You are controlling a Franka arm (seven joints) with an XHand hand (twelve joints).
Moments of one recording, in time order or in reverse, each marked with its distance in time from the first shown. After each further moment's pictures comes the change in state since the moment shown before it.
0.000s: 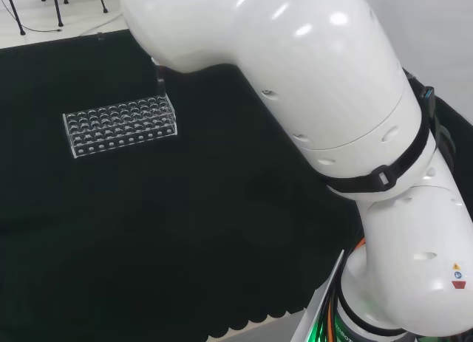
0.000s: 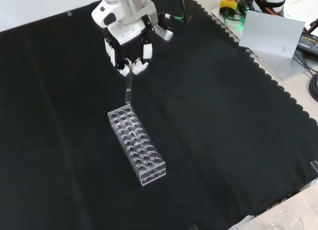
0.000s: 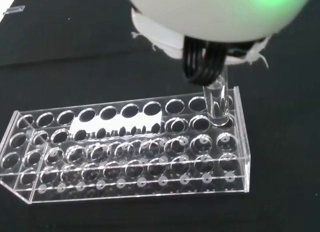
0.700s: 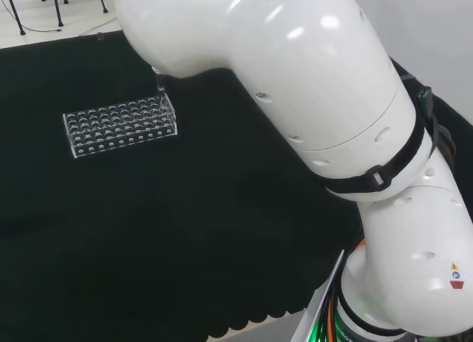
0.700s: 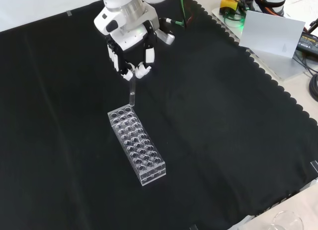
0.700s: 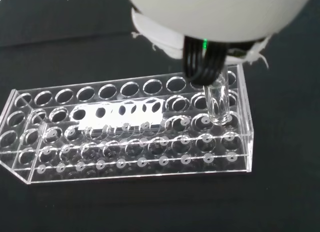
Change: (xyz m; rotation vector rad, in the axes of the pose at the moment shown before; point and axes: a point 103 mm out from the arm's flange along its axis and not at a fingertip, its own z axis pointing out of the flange) arm 0.000 -0.001 0.016 0.032 -0.002 -0.006
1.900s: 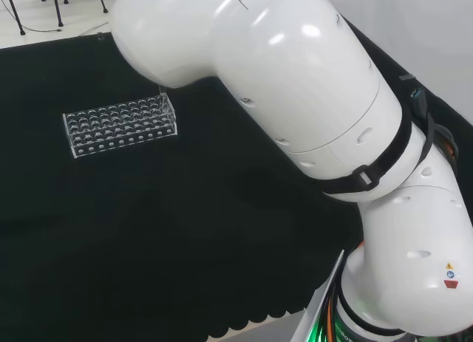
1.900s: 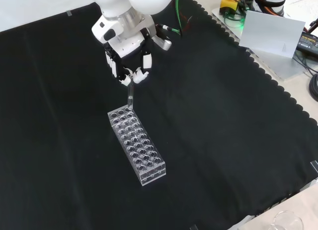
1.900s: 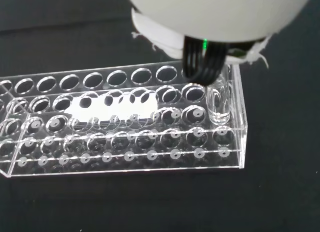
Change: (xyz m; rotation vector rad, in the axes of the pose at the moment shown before) arm -0.006 0.012 0.014 0.017 -0.025 0.001
